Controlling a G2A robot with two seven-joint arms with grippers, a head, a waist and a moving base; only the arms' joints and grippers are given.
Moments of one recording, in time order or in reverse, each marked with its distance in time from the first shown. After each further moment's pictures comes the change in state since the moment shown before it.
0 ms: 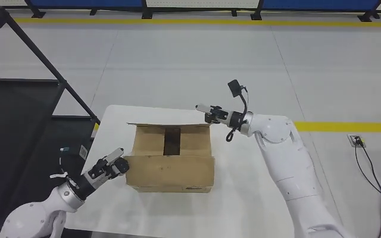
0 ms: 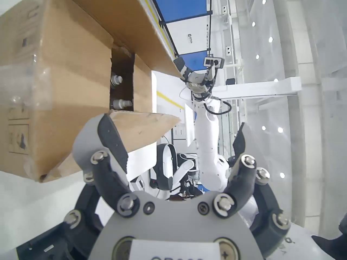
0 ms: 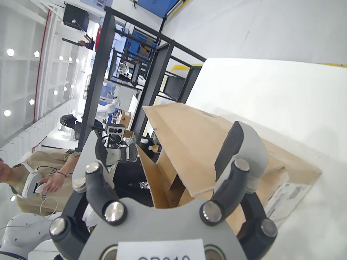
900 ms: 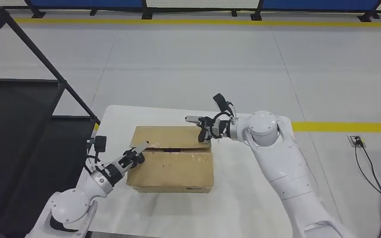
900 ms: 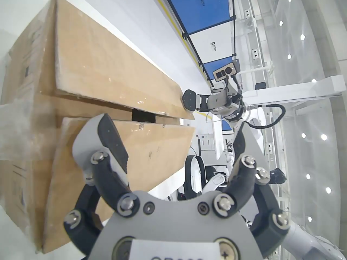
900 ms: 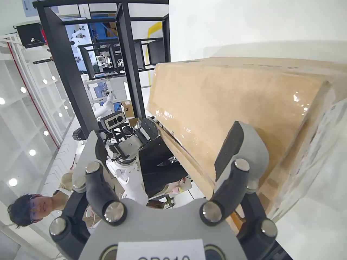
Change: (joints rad) left arm -0.194 -0.026 0.264 0.105 0.240 0.057 0.186; right arm 0.044 -0.009 -0.131 0.046 0.096 0.439 0.087
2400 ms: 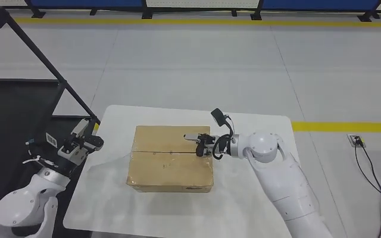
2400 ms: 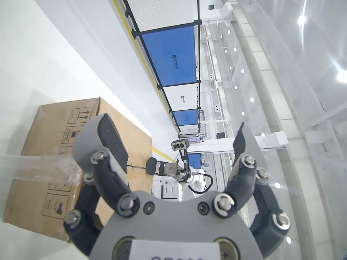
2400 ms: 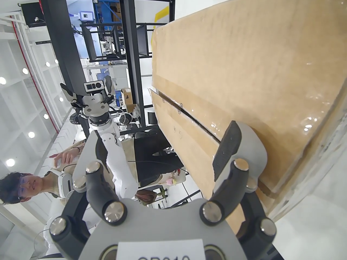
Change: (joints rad) left arm 0.061 -0.003 -0.319 0.033 -0.319 0.009 0.049; right arm -0.178 0.047 -0.005 -0.194 0.009 -0.069 -0.005
